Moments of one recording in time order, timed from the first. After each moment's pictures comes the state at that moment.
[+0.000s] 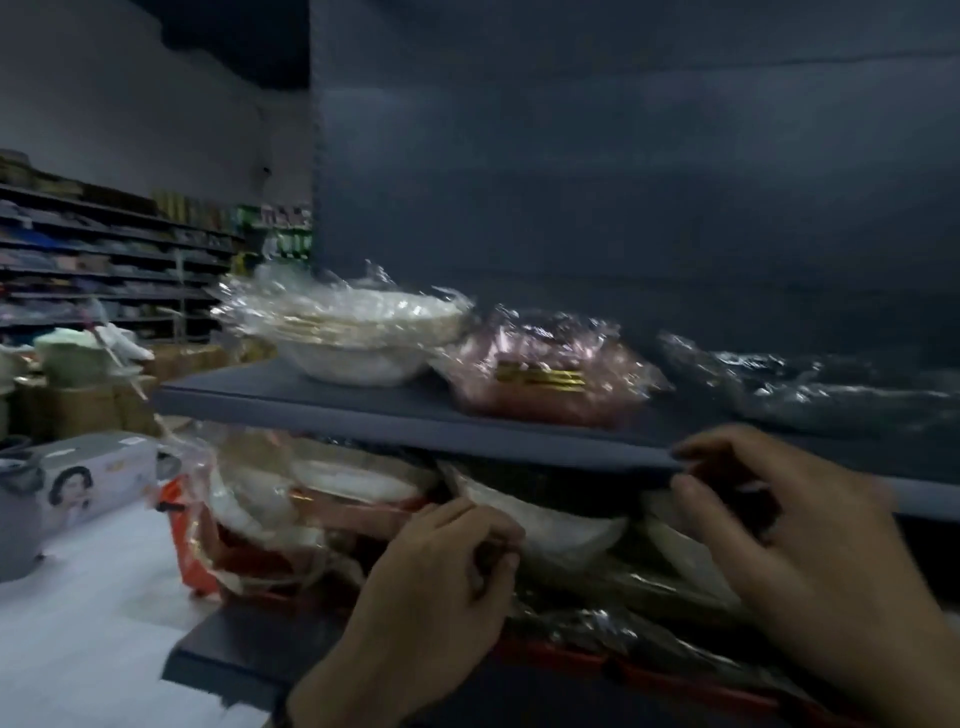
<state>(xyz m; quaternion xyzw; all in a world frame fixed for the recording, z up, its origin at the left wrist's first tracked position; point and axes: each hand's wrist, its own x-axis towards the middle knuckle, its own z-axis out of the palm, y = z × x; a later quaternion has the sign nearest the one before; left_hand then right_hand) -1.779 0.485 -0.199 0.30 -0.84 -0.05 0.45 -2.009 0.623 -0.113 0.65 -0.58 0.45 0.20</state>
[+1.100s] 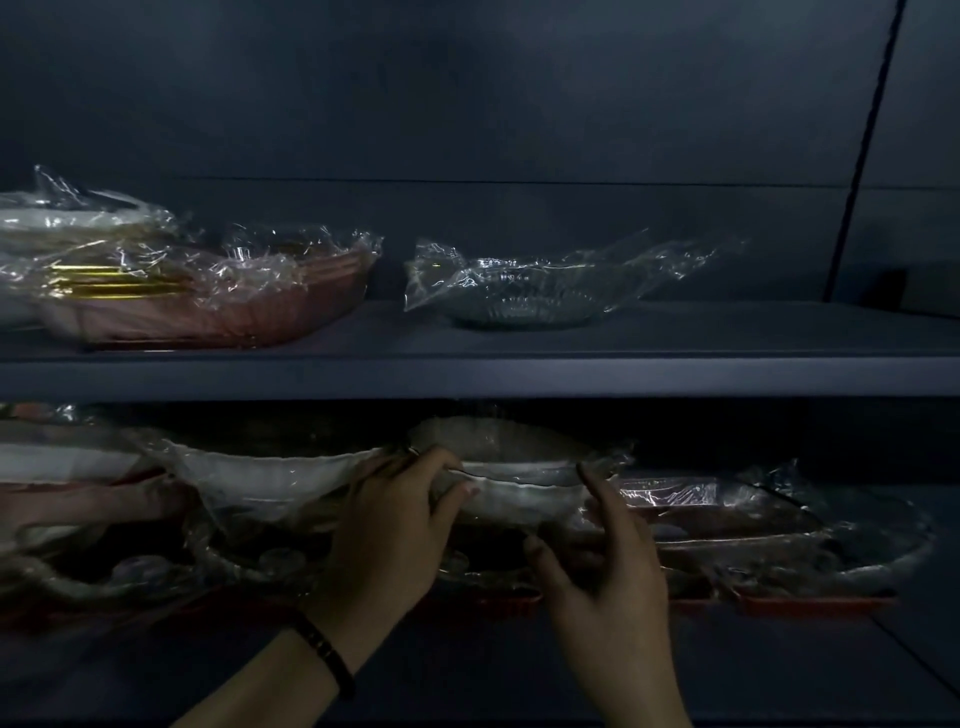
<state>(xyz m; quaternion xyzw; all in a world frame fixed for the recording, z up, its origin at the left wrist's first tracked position) -2.035 0.494 -0.251 0.33 -0.83 -0.05 0.44 -2.184 0.630 -0.295 0.43 -0.65 0.63 0.01</state>
